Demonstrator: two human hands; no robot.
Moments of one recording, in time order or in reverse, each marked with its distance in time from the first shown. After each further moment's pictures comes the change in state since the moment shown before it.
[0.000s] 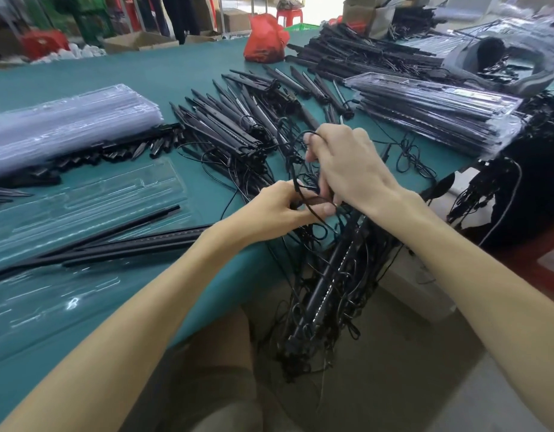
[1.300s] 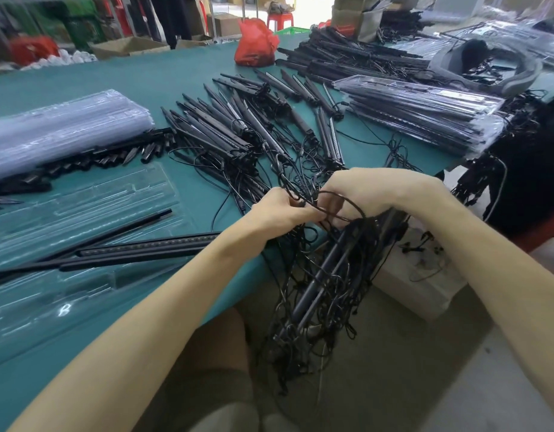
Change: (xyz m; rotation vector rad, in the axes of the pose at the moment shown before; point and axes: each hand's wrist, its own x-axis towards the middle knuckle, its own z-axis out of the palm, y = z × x) left_hand 0.018 -0.007 0.026 -0.321 0.122 -0.332; right_hand -0.003 0.013 -0.035 -0.452 -0.862 -0.005
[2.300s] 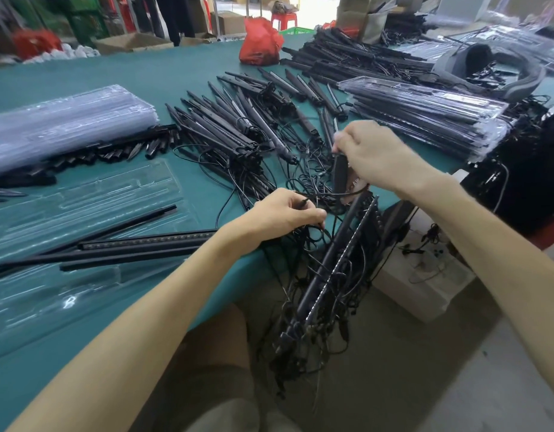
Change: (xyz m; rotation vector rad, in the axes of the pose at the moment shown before) left_hand -0.008 -0.003 -0.011 0.085 -0.147 0.117; right_hand 0.003 0.007 -0.010 0.371 0.643 0.117
